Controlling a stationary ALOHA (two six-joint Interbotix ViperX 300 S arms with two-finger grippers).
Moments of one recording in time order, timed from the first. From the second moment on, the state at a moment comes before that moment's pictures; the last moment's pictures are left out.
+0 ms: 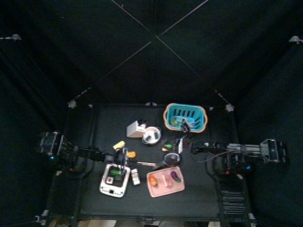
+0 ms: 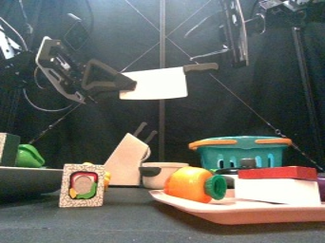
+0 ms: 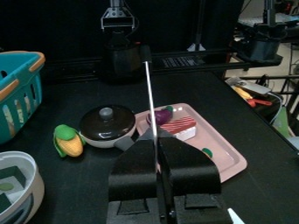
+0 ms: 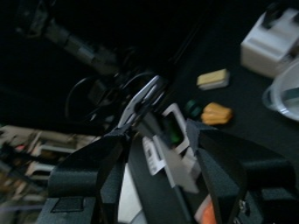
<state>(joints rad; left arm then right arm) -0.04 -0.08 1.08 0.08 -0.96 0.01 -0.07 -0.54 0.72 -1.19 0.14 2.12</state>
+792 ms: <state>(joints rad) -0.04 -0.09 1.09 0.08 -0.96 0.00 0.00 -0.49 0.70 -1.07 0.35 1.93</state>
